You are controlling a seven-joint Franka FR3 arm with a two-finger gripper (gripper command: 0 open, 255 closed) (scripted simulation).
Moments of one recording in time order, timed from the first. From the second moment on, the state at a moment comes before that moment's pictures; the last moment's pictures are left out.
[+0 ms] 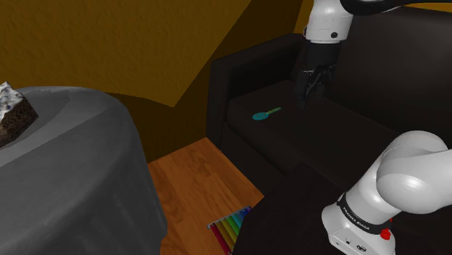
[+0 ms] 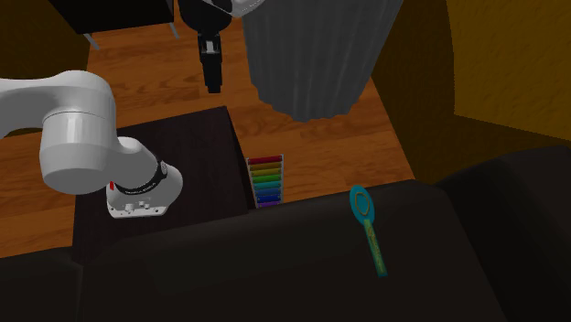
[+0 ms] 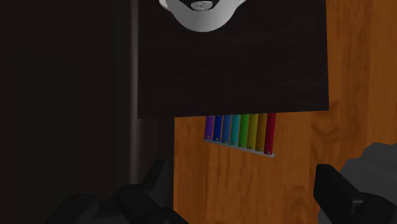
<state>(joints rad) 0.01 -0.77 0.06 -2.45 0.05 1.50 0.11</state>
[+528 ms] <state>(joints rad) 0.00 -0.74 -0.08 -2.54 -0.06 1.64 -0.14</state>
